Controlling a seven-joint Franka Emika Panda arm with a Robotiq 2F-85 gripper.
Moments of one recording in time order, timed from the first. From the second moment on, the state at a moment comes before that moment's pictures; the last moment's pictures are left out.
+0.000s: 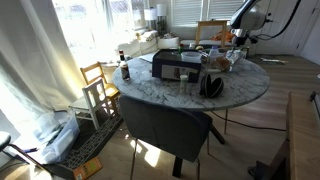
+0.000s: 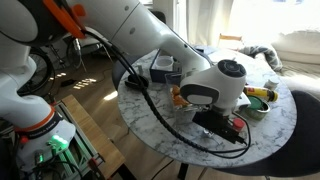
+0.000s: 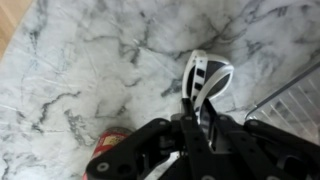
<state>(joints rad) -0.75 0.76 -0.09 -1.62 0.27 2.48 -1.12</state>
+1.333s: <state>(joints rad) -0.81 0.28 0.01 -1.87 0.50 2.53 -1.60</state>
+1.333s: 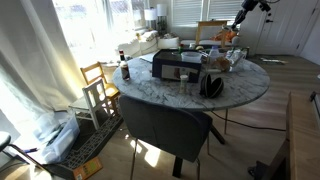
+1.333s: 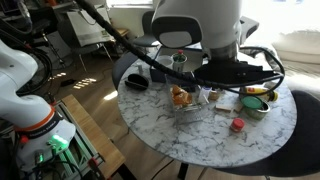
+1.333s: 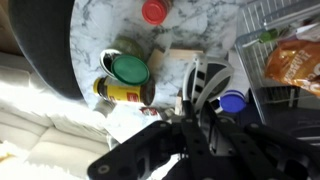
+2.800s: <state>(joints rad) -0.26 -0.28 -0.17 -2.45 0.54 2.14 -2.31</state>
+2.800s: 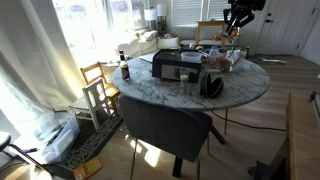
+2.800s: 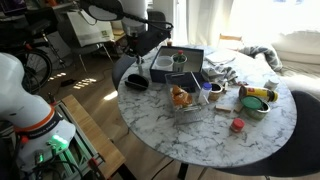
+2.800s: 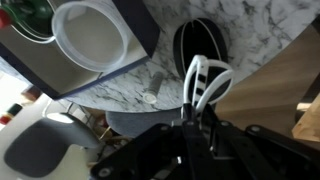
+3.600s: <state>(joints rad) -0.20 -0.32 -0.20 -2.49 0.48 2.10 -2.34</state>
